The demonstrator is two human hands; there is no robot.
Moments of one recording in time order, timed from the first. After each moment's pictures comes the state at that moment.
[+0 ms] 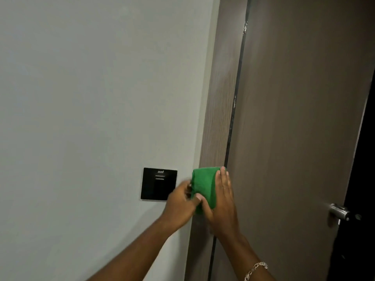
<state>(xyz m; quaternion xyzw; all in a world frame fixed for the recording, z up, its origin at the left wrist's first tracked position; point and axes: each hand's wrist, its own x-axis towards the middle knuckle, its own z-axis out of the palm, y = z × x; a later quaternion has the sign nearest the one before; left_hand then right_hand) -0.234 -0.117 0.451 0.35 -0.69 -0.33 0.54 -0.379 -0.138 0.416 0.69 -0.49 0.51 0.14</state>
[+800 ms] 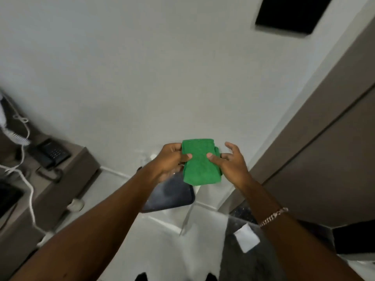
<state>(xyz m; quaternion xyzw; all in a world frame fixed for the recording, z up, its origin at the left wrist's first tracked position) -0.046 -0.034 0.179 0.59 -0.30 -0.60 0.45 -0.239 -0.077 0.174 0.53 -0.58 0.30 -0.54</state>
